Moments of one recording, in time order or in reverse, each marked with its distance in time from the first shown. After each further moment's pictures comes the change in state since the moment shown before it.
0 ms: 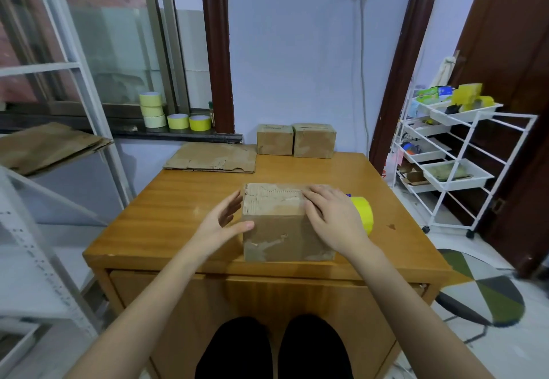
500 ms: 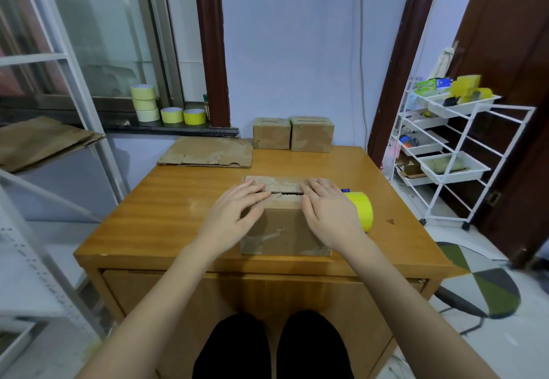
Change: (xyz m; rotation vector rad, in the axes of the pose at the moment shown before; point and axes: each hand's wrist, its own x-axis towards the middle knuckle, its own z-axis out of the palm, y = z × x) left_hand 0.016 0.015 0.020 0.666 0.083 0.374; right_hand 0.004 -0.005 0.007 -0.179 -0.088 0.035
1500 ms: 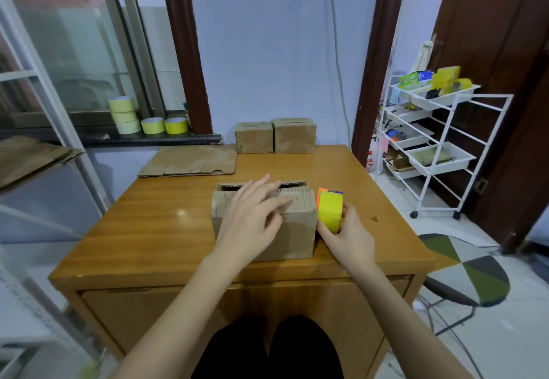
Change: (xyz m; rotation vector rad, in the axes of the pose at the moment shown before) left_hand 0.019 0.069 0.023 0.201 0.104 0.154; right_hand -0.043 0.061 0.018 0.311 0.009 0.584
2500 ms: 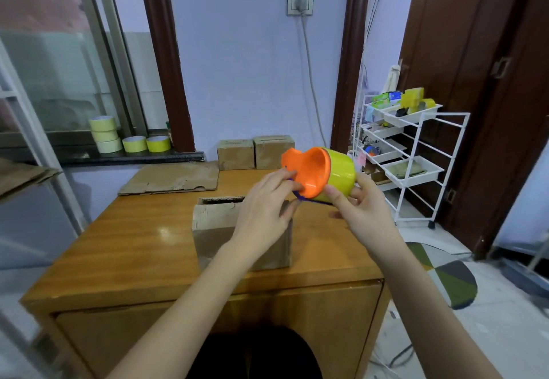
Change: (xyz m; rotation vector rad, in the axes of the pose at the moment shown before) left_hand 0.041 0.052 0.001 -0.140 0.122 0.151; right_hand -0.020 -0.042 -0.117 0.812 -0.014 -0.264
